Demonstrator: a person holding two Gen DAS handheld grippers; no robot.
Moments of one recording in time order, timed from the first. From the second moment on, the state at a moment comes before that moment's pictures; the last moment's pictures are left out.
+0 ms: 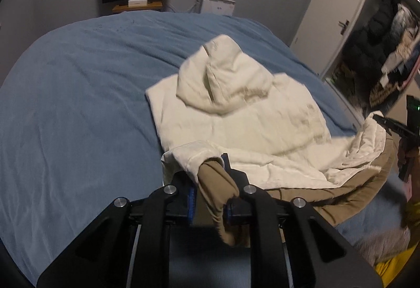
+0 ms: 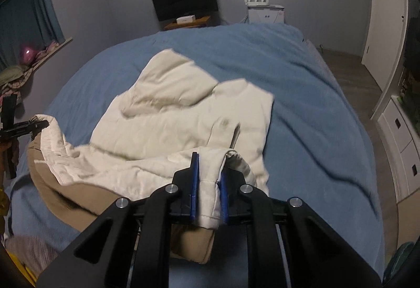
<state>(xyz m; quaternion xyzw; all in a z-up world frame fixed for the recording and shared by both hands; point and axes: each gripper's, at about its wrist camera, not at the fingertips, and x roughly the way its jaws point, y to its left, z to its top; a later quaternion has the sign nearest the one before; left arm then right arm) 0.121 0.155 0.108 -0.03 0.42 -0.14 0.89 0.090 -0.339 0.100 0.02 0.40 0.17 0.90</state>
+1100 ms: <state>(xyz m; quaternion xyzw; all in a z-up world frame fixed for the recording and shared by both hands) 0.394 0.165 0.014 -0.04 0.48 -0.03 0.88 0.366 -0.335 -0.016 0.11 0.45 0.02 0.89</state>
